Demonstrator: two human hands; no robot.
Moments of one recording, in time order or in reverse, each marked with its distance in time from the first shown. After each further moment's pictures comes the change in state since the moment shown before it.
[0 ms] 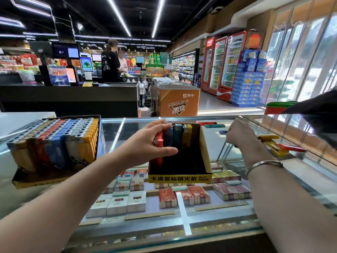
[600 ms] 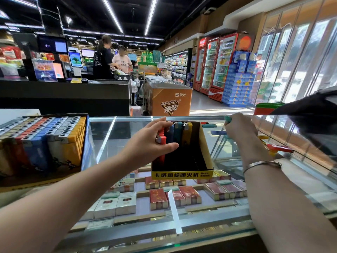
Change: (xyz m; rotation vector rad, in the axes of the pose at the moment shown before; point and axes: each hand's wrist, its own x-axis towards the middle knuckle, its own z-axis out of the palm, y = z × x) left_hand 0.015 -0.001 0.025 -0.011 0.114 0.041; right_hand 0.002 0.006 -0.021 0.076 0.145 0.057
